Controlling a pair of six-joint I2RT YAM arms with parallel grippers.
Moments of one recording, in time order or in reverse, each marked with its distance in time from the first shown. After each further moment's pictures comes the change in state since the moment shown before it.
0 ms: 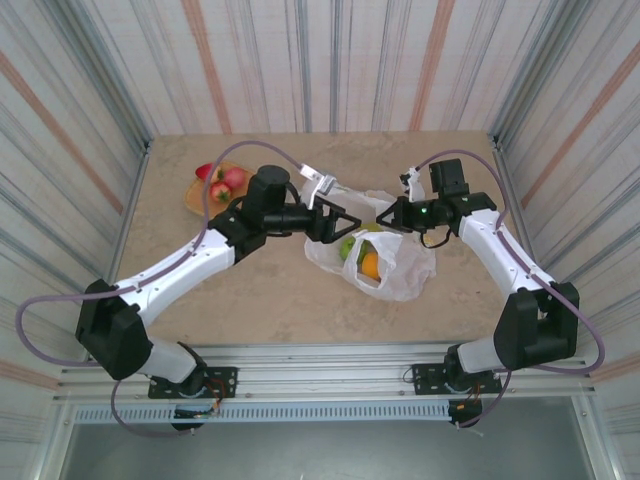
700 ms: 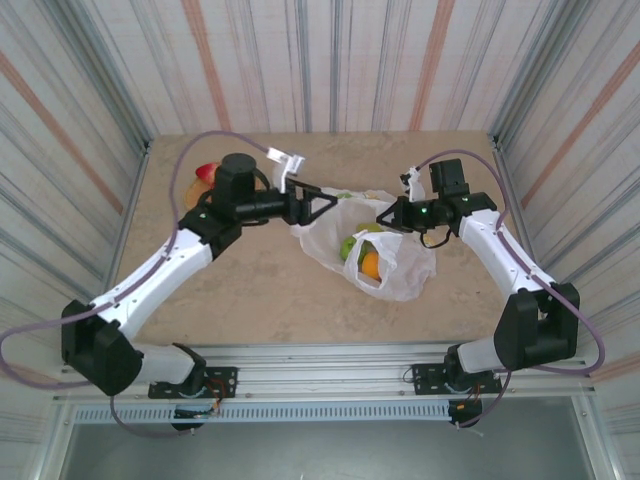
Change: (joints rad) left arm 0.201 -0.141 -0.005 -0.072 -0.118 -0.047; right arm 0.008 -0.010 0.000 0.000 0.008 0.007
